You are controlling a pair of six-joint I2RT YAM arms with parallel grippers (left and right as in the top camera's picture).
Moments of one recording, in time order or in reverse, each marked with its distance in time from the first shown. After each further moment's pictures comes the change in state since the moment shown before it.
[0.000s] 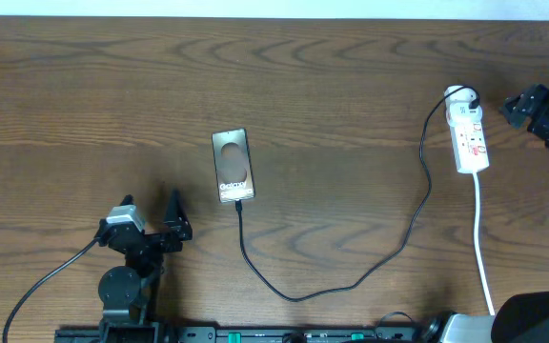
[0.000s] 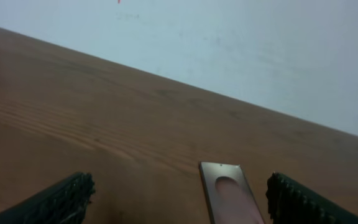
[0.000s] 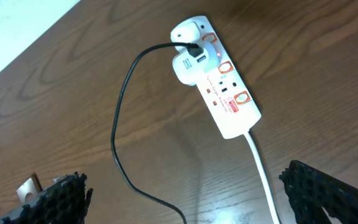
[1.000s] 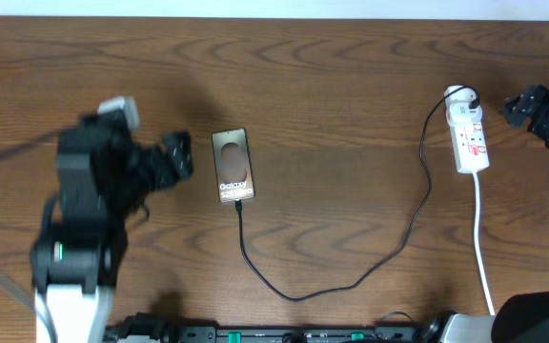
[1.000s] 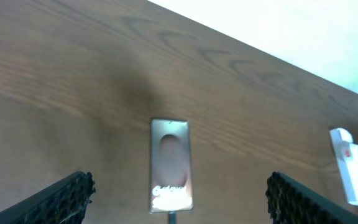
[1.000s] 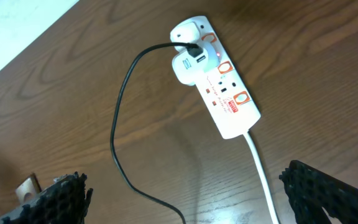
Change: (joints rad) left arm -0.014 0.882 0.967 -0.593 0.183 -0.103; right arm 0.000 0.000 0.000 0.001 0.002 -0.002
